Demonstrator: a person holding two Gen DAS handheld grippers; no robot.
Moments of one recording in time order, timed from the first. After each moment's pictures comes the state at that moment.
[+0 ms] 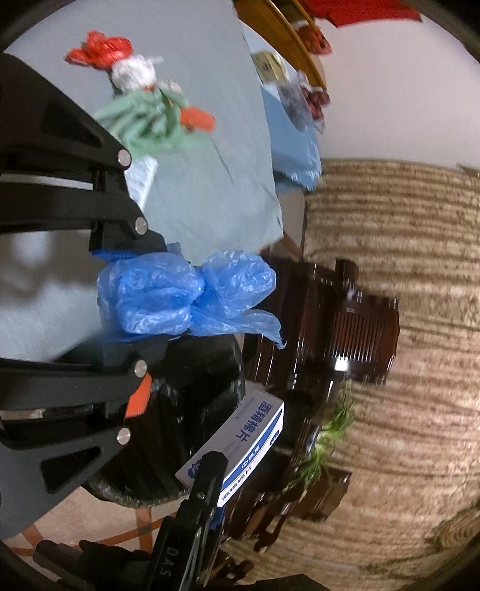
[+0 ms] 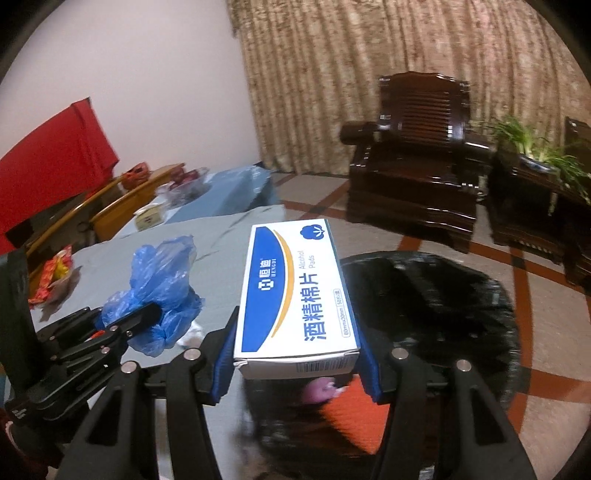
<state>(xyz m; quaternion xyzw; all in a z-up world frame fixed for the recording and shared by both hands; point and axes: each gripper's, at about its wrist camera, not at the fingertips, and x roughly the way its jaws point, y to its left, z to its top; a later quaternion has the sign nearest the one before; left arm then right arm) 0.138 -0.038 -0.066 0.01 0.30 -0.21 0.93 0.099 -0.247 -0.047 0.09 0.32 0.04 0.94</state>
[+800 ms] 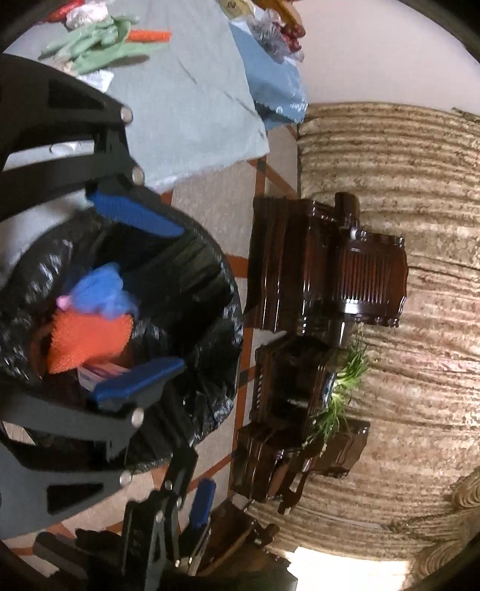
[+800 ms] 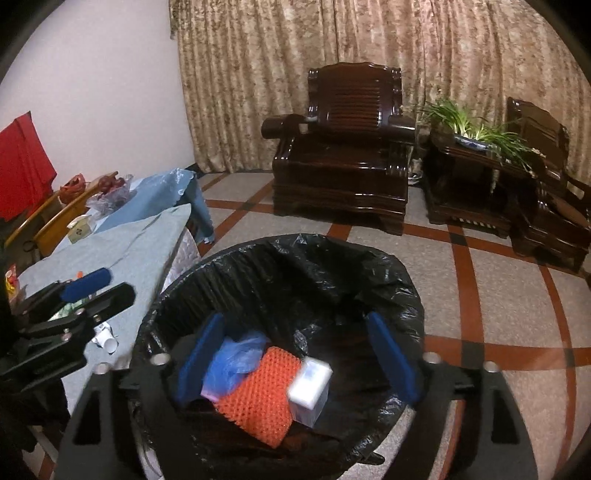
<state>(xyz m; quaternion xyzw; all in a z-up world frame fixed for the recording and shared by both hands) 0.166 -0.129 -0.084 0.04 0.30 -0.29 0.91 0.087 -0.333 -0.072 0.10 0.33 -0.07 0.94</state>
